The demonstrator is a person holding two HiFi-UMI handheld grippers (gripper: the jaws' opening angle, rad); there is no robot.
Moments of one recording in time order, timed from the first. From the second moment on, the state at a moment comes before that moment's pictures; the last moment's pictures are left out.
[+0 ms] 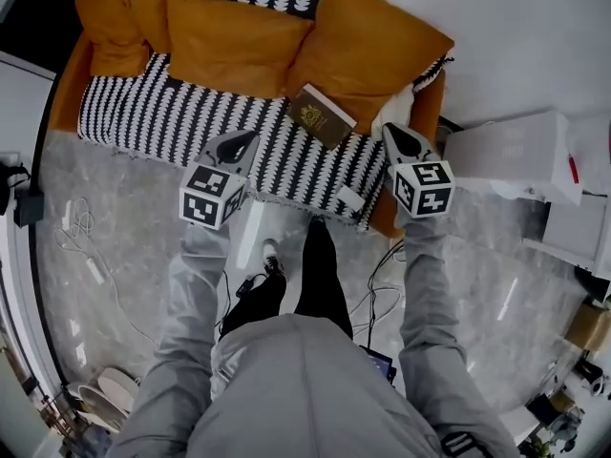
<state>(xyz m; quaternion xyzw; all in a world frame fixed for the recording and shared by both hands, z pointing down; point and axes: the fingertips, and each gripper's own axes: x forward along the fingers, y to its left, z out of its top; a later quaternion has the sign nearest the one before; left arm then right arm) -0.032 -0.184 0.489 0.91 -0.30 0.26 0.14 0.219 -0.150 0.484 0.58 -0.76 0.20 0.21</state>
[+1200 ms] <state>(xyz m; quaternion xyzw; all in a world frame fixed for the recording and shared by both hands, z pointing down) -0.064 -0.056 0.250 0.96 -0.22 0.14 -0.07 0.116 0.042 0.217 0.65 -0.74 0.00 0.16</state>
